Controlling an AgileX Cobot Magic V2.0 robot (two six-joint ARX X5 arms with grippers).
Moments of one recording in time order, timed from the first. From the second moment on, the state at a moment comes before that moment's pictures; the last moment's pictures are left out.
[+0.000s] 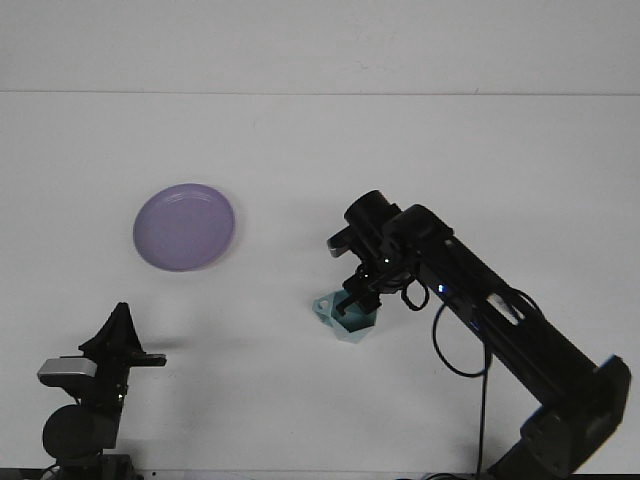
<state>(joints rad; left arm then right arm) 0.00 0.01 0.05 0.21 0.01 -0.23 0.58 1.67 1.64 -1.28 -0.10 0.00</state>
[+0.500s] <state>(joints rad) 0.00 0.34 0.54 0.04 0.35 -0.30 0.57 0.91 1.16 -0.66 0.12 0.03</state>
